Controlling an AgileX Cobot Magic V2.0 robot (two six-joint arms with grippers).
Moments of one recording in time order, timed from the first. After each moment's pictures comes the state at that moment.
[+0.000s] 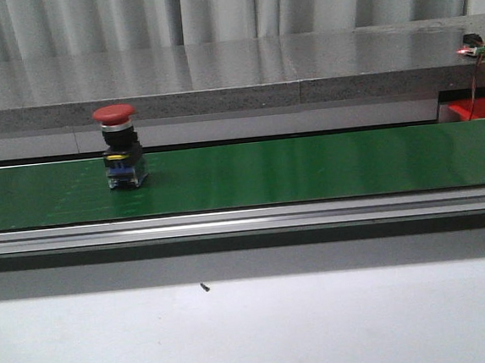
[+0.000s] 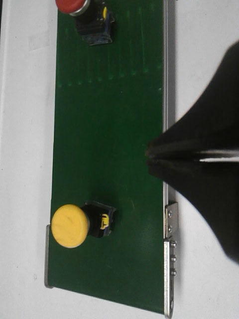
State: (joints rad) left arm 0.03 0.99 -0.80 -0.24 0.66 0.18; right arm -0.15 0.47 -0.38 0.49 0.26 -0.47
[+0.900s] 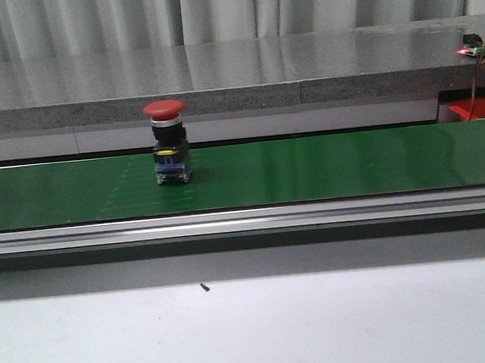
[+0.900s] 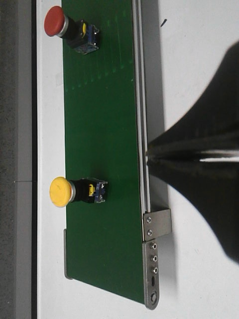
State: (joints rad) left arm 0.00 0.41 -0.48 -0.26 0.63 0.20; right arm -0.15 0.47 -0.38 0.51 0.26 -0.47
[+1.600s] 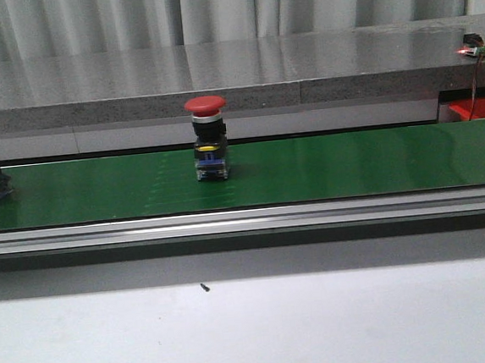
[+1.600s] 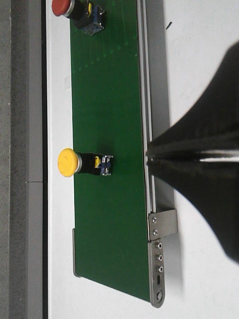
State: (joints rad) left arm 0.00 0.36 -0.47 -0.26 0.63 0.20; right arm -0.11 0.59 -0.48 0.48 0.40 -0.47
